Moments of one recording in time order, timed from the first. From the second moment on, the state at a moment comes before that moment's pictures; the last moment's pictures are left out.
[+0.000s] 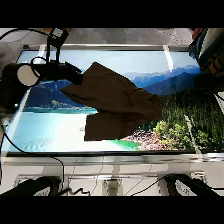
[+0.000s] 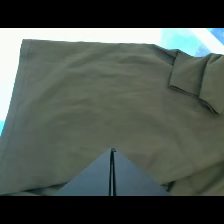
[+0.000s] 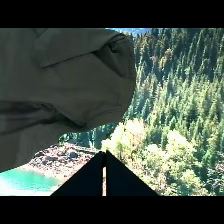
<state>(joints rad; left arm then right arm) -0.30 -1.23 1.48 1.32 -0.88 -1.17 -0.06 -1.09 1.70 -1.47 1.62 1.54</state>
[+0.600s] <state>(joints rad) -0.30 -1.23 1.48 1.32 -0.88 -1.17 -0.06 -1.09 1.70 -1.47 1.62 1.54</state>
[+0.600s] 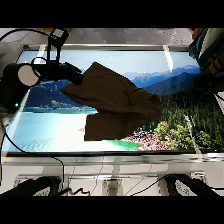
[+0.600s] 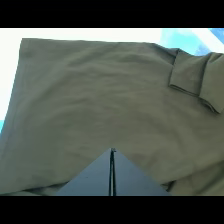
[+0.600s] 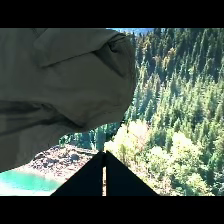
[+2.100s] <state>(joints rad) -0.07 -1.02 1.48 1.49 -1.24 -1.21 -0.06 -0.97 0.46 -0.74 1.03 1.23</state>
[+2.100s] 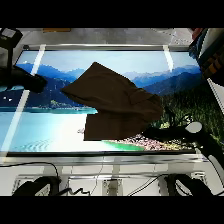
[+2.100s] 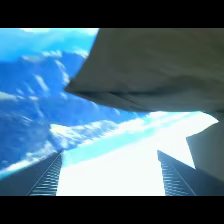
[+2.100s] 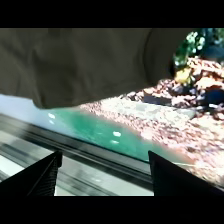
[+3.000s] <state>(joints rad) -0.06 -1.17 1.48 1.46 -1.26 -1.24 0.12 -1.33 0.50 -0.45 0.79 1.19</state>
